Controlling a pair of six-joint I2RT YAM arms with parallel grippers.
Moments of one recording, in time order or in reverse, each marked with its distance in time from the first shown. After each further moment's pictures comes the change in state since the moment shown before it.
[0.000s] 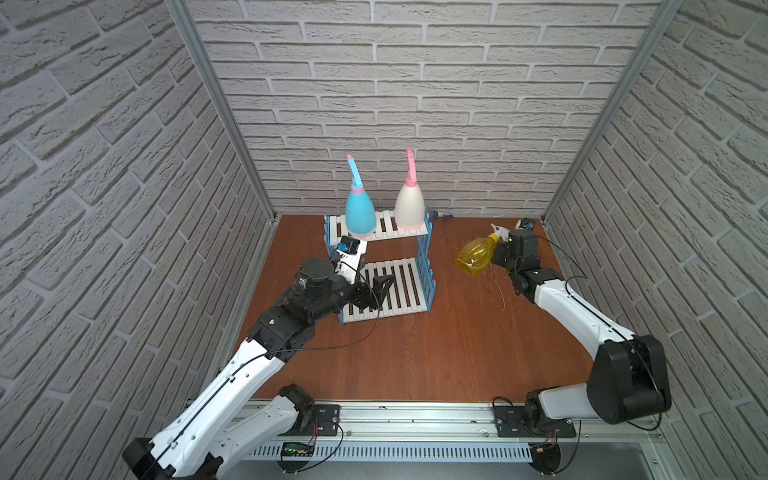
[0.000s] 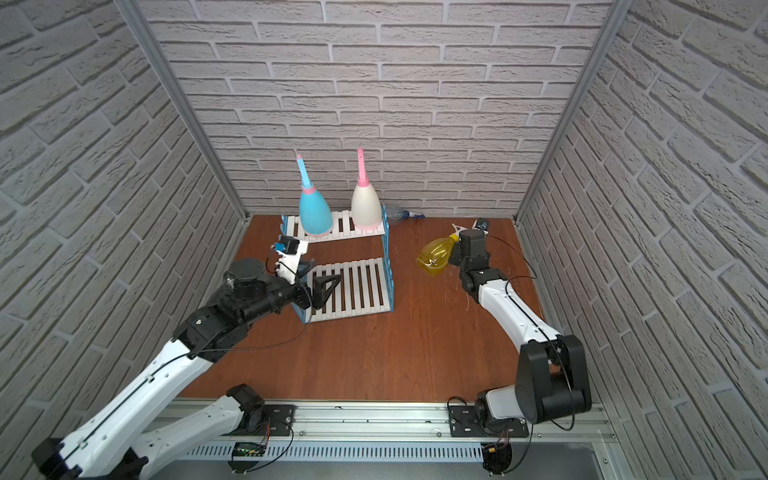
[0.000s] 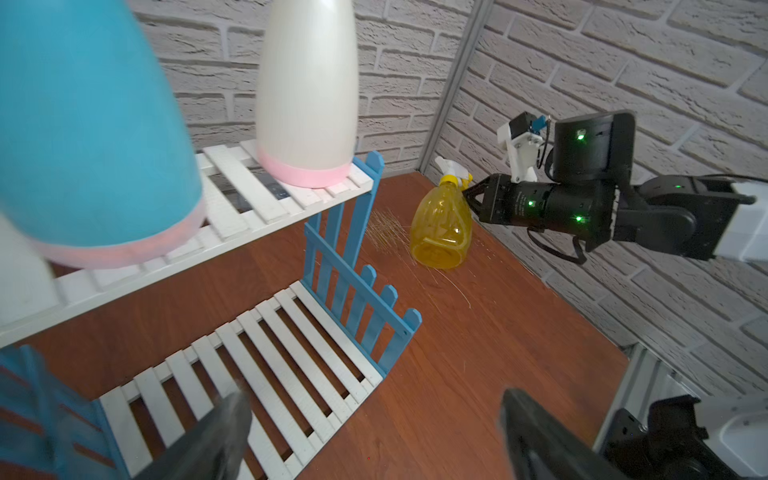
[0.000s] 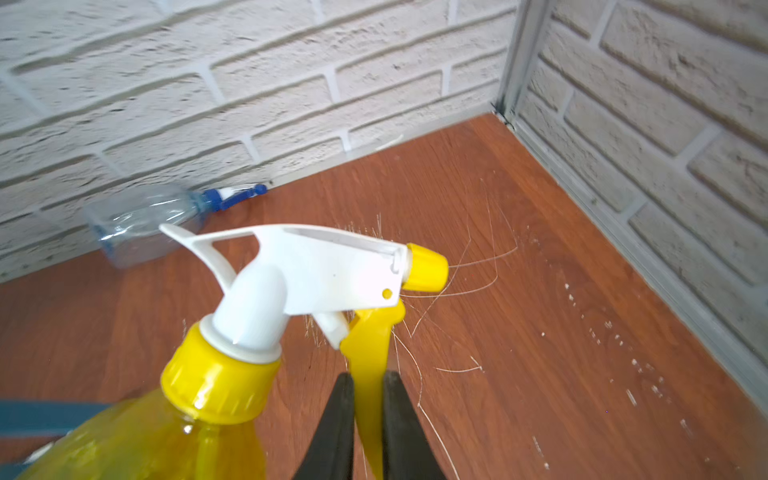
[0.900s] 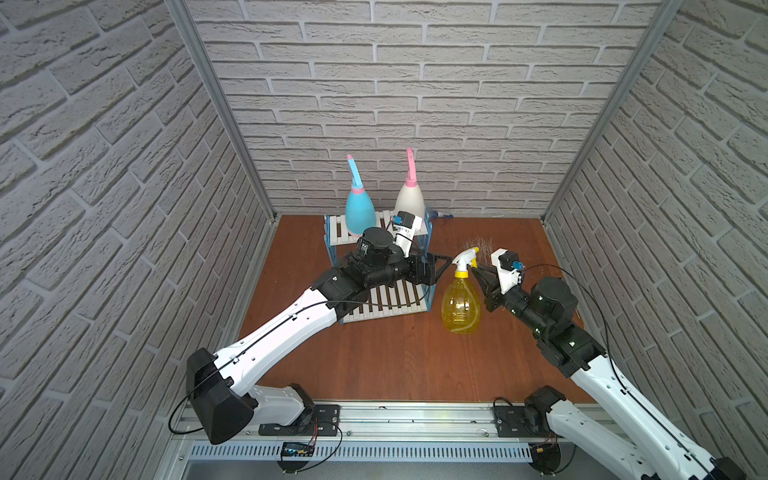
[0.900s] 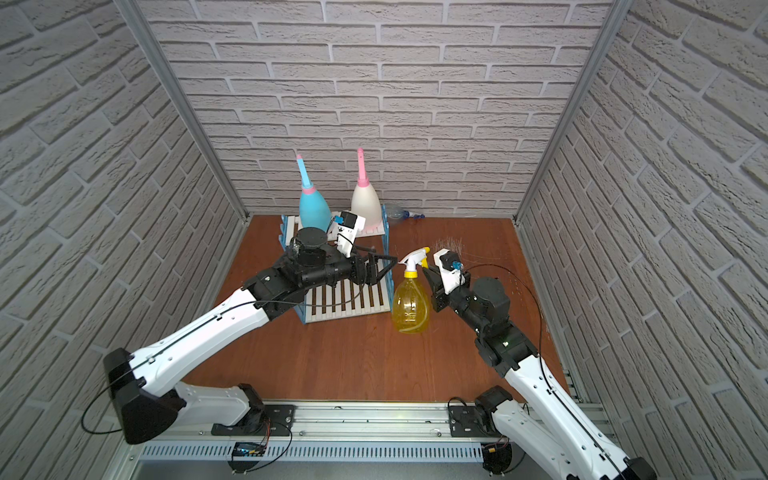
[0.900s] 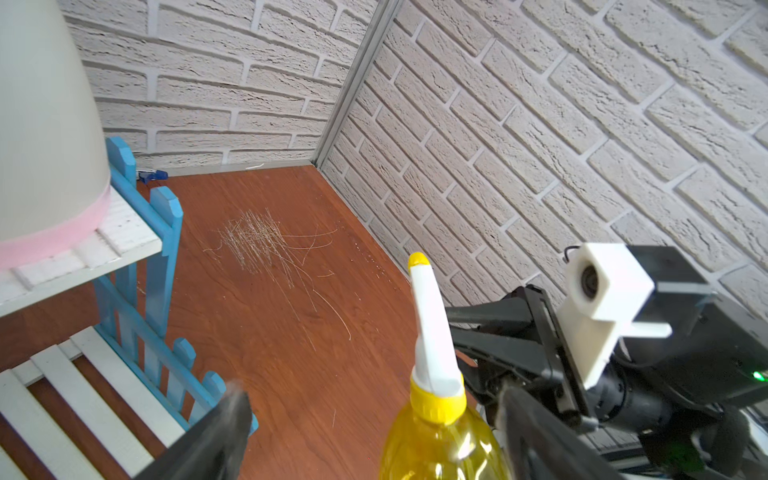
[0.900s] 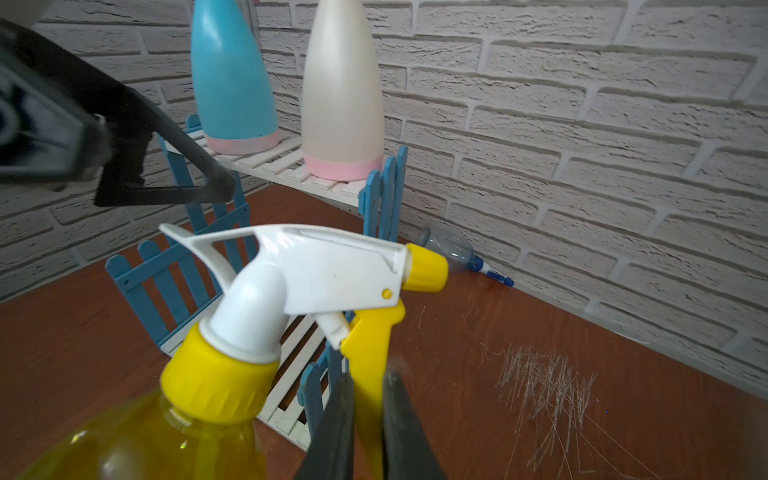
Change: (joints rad) left arm -0.148 0.399 0.257 0.203 0.132 -0.287; right arm 0.300 -0.589 -0.267 0.072 -0.446 -0.425
